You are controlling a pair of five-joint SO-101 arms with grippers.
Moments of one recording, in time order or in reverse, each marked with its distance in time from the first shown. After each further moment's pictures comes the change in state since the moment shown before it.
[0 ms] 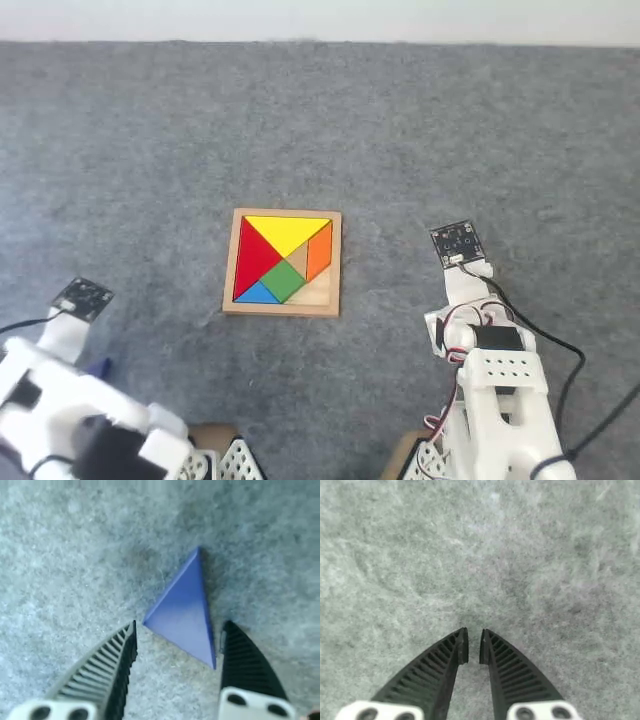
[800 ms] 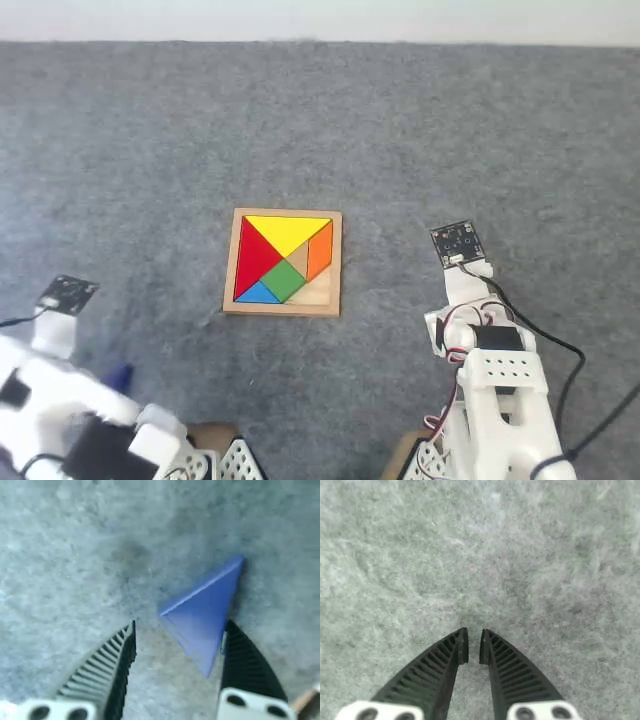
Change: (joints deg) left arm -2.5 1.2 -2.5 3.6 6.7; right arm 0.0 0.0 0.0 0.0 0.0
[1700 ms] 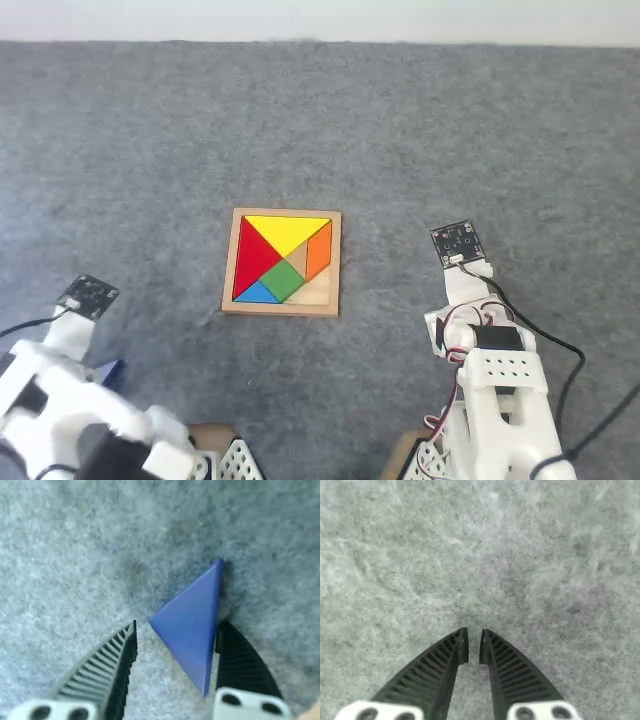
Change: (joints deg) left arm 3.5 -1.4 5.8 -9.1 -6.2; right arm 0.0 0.0 0.0 0.0 0.0
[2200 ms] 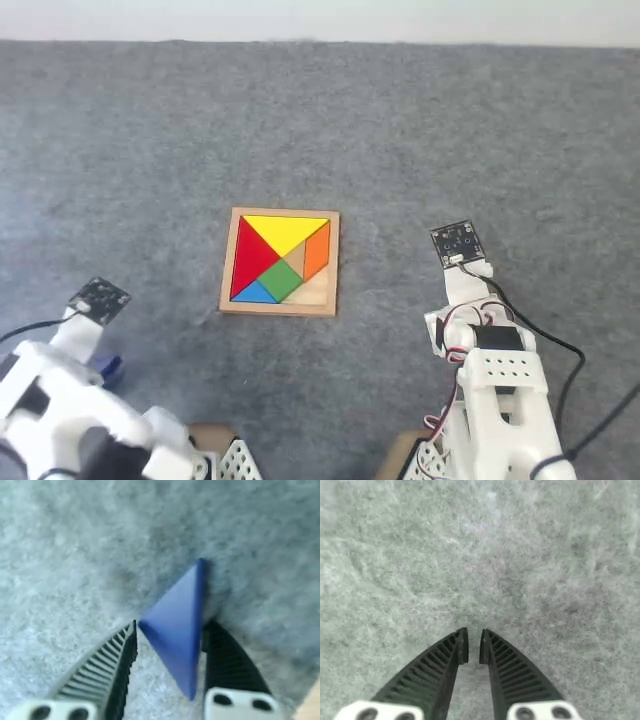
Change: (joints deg) left arm 0.4 0.0 0.7 -1.5 -5.8; right arm 0.0 0.0 0.0 0.0 0.0
